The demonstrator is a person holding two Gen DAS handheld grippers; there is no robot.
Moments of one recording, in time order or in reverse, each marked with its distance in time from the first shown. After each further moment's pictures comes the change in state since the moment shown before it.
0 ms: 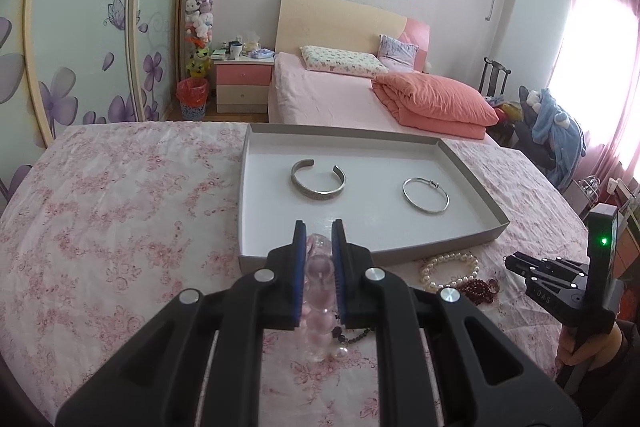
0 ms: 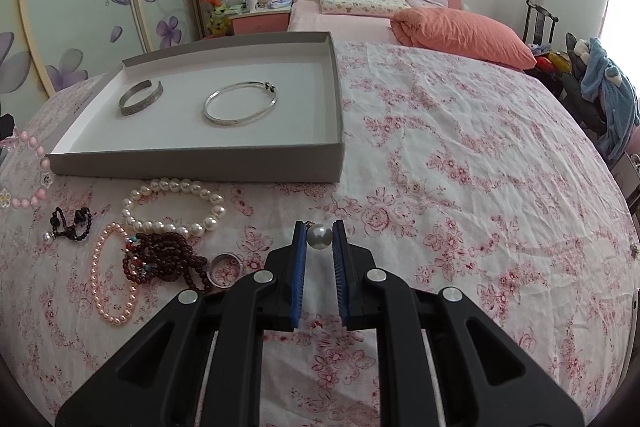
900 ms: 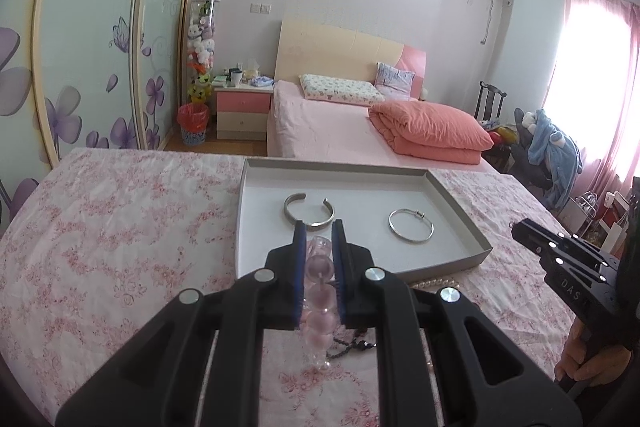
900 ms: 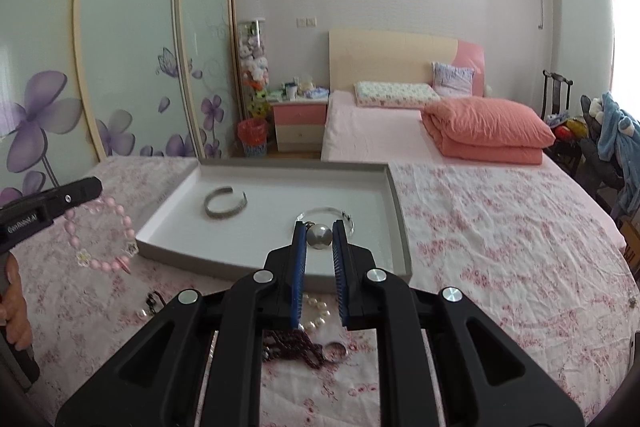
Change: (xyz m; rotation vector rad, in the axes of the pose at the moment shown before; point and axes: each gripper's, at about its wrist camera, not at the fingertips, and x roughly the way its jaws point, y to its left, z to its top) left arm -0.029 -0.014 0.010 -0.001 -0.113 -0.002; right arm -0.081 0.044 0.035 -0.037 -0.340 0.110
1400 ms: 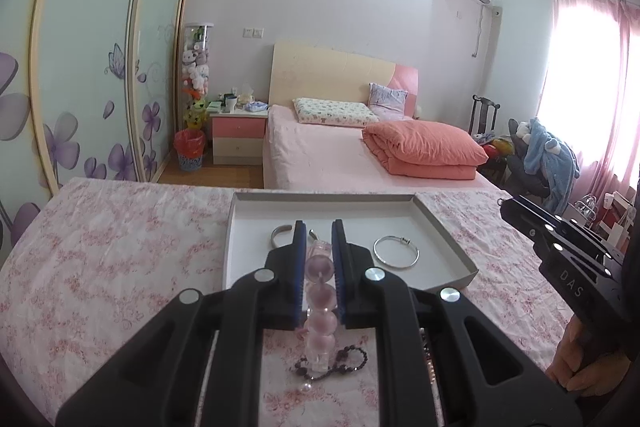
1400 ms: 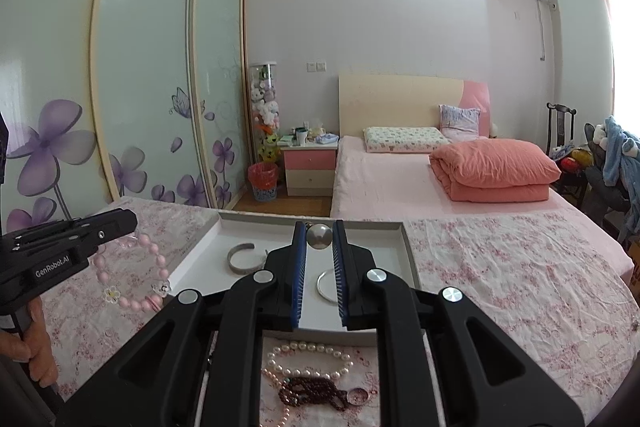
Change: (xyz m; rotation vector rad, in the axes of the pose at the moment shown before) left arm -0.010 -0.020 0.018 0.037 -0.080 -0.008; right arm -0.018 0.017 0.028 -0.007 -0.163 0.030
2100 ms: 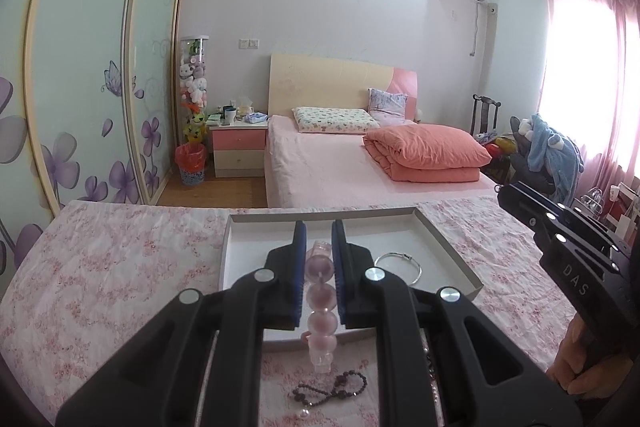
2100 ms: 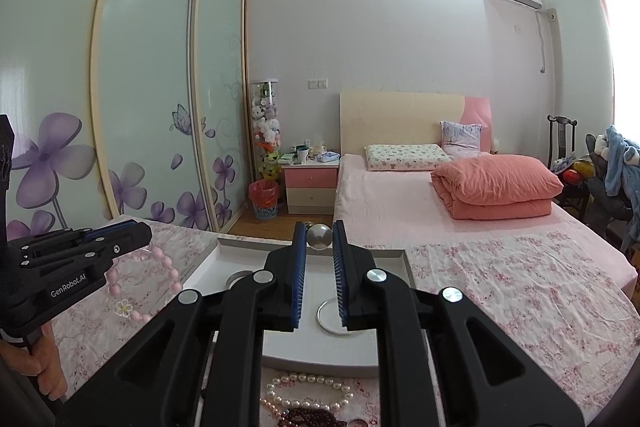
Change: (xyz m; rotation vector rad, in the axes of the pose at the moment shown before) left arm 0.017 -0.011 0.016 0.040 -0.019 0.018; right arm 0.014 -0.005 0.013 0.007 -0.055 0.002
